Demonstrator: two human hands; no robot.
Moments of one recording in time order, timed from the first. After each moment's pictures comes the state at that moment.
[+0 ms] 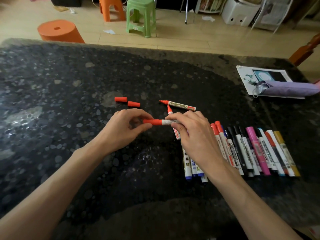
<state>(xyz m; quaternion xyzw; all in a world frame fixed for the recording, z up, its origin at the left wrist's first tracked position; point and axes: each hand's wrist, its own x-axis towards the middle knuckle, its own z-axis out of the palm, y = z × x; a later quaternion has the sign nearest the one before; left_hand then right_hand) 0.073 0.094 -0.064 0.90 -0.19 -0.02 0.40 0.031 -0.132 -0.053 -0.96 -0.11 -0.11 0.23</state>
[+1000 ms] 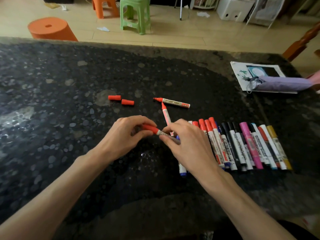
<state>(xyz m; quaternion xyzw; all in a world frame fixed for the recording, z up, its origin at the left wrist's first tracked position) 0.057 0.077 -0.073 0.88 -0.23 -0.04 0.41 0.008 -0.129 -0.047 -0.97 -0.08 -0.04 0.22</state>
